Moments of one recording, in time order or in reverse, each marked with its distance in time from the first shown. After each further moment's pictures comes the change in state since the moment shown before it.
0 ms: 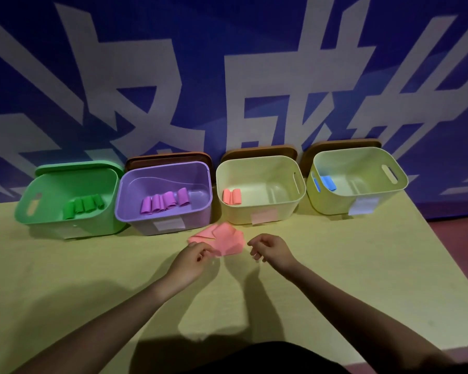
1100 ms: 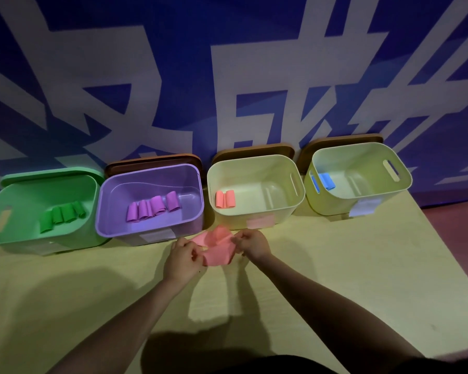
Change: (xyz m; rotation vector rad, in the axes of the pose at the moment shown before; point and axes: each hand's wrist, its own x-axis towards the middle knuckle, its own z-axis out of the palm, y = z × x) left_hand 0.062 -0.054 0.025 0.283 0.101 -0.111; right_hand 0.080 0.012 0.037 -0.164 0.087 0.157
